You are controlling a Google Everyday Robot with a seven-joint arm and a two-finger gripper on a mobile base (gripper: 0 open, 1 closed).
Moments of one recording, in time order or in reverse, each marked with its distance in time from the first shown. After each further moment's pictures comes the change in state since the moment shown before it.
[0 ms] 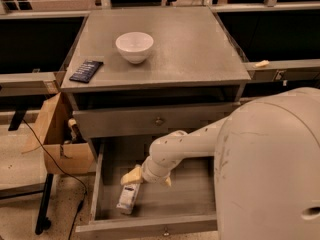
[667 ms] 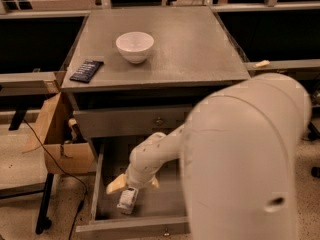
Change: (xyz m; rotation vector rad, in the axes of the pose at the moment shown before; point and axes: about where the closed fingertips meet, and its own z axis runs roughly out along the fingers) arm 0.013 0.041 0.016 0.041 0.016 -0.120
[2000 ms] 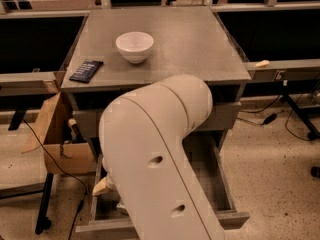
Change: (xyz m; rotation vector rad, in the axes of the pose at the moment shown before) arm -0.019 0.049 0.095 0.087 0.089 0.144
